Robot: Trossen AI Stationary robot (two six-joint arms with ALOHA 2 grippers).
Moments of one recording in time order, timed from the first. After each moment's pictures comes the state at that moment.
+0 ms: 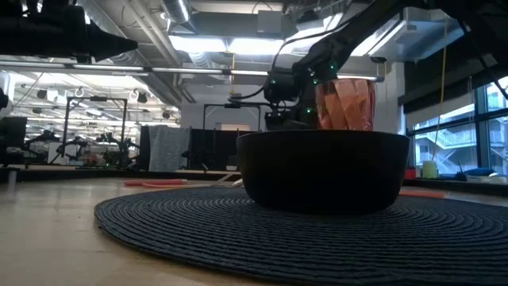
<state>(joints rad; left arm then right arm) -0.07 0.03 0.07 0.21 -0.59 0.33 -0.40 1.97 1.36 -0.62 -0.08 -0.16</state>
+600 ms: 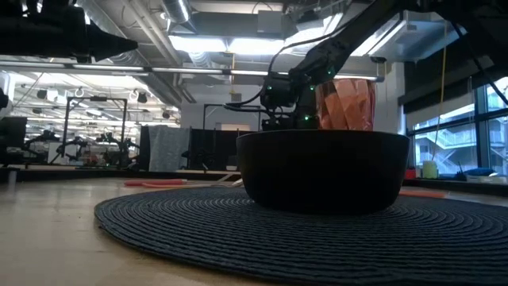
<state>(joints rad) -0.07 0.03 0.07 0.21 -0.59 0.35 -0.38 2.01 1.36 -0.60 -0.06 -0.19</state>
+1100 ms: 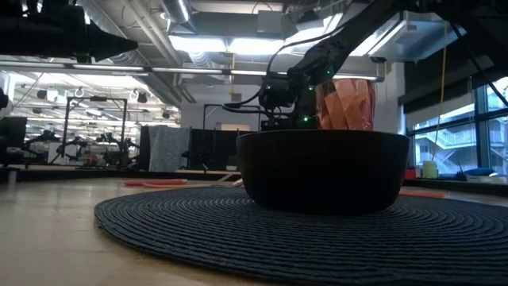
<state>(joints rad) -0.07 0.03 0.07 0.21 -0.59 0.33 -0.38 2.09 1.37 -0.61 0.00 -0.22</state>
